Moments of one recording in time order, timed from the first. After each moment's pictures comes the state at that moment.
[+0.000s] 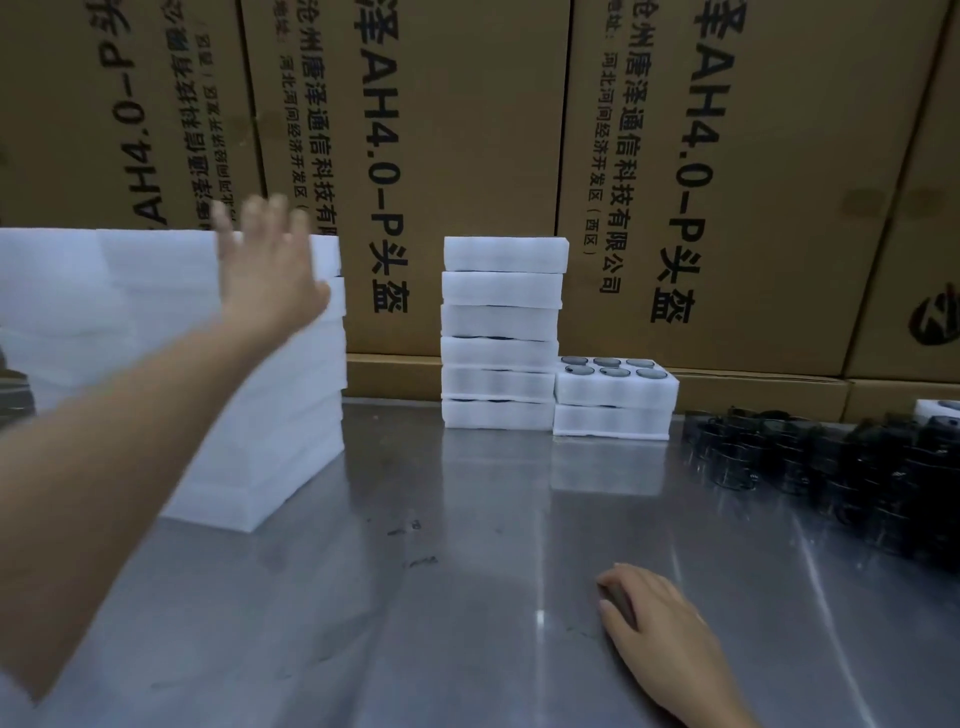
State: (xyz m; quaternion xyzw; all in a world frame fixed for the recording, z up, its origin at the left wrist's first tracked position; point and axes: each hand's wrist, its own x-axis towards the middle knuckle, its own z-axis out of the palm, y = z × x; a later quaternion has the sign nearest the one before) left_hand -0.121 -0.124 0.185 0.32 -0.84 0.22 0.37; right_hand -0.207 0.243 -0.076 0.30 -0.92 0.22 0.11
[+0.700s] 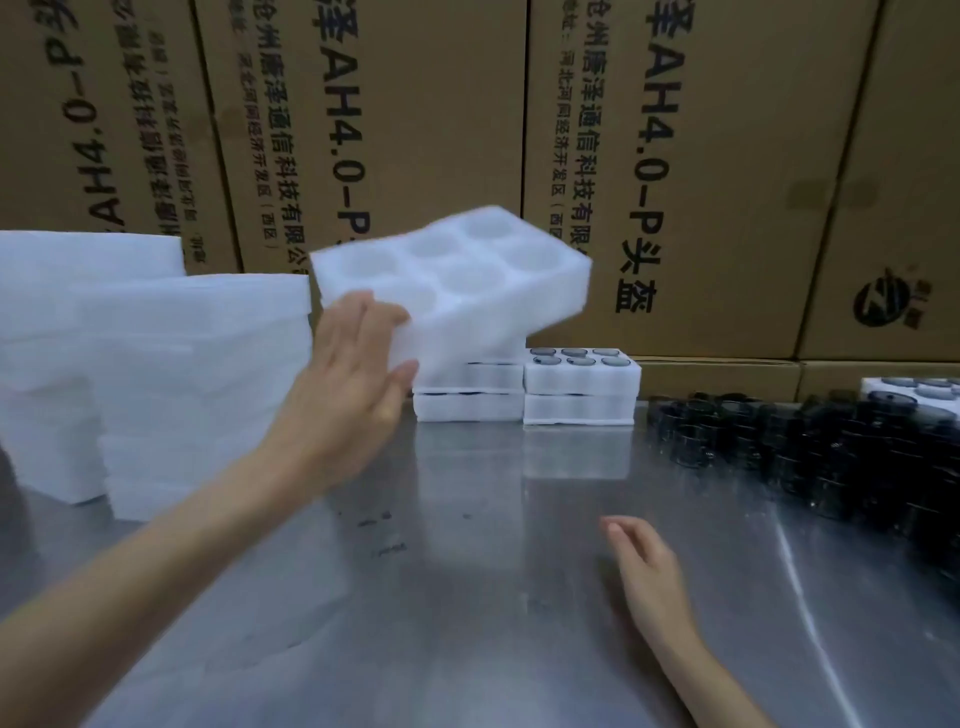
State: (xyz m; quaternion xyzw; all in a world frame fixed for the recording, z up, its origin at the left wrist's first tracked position) left_hand -0.085 0.013 0.102 -0.03 -0.87 -0.04 0.48; right_hand -0.222 0.249 -0.075 0.16 -0.77 0.62 0.10
